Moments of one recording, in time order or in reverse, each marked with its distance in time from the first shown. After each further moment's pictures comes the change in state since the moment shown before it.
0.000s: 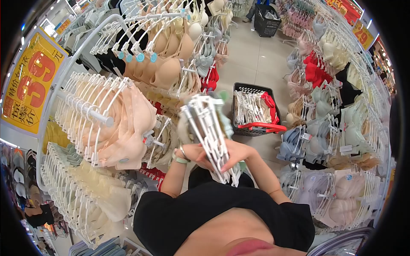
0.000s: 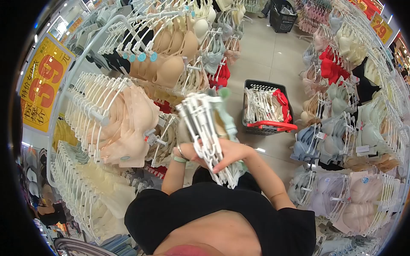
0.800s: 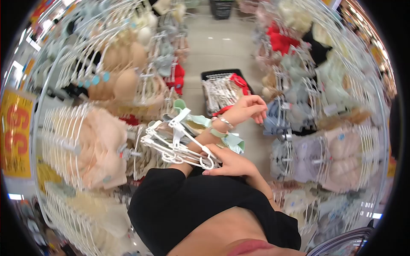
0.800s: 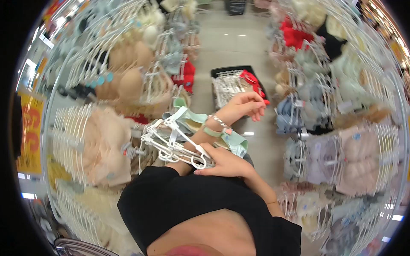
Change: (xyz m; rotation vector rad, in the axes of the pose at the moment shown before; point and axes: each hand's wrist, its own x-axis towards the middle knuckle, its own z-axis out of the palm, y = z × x) left_hand 0.205 0.074 -0.033 -0.602 0.345 0.199; right_hand -0.060 -0.037 0.068 -0.331 0.664 0.240
